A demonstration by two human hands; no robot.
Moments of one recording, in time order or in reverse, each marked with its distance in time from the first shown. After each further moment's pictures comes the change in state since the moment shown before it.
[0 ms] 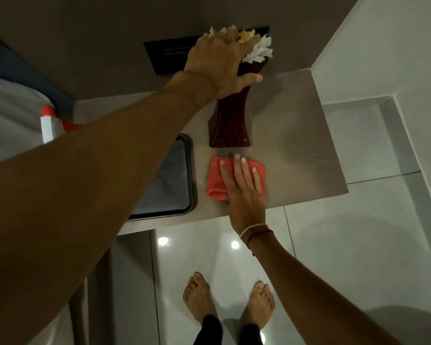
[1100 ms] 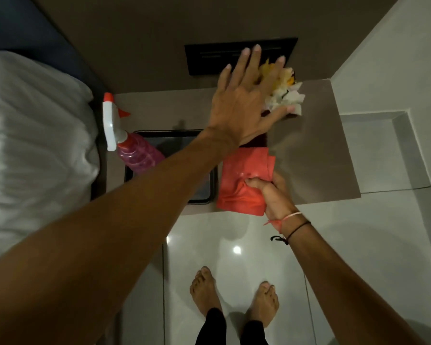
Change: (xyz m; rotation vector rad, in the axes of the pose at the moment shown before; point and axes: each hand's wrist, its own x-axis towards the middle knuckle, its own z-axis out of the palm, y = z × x) left_hand -0.086 0.016 0.022 -0.112 0.205 -0.095; right_hand 0.003 -0.019 -0.059 1.491 -0.086 0.647
